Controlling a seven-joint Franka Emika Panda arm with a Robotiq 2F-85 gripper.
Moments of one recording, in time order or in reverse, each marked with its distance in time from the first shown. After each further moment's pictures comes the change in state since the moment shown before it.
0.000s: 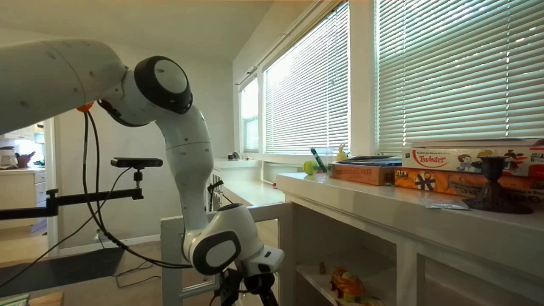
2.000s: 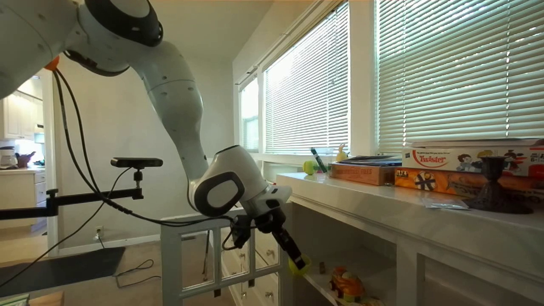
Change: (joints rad) arm 0.123 -0.378 -0.190 -0.222 0.004 0.011 -0.082
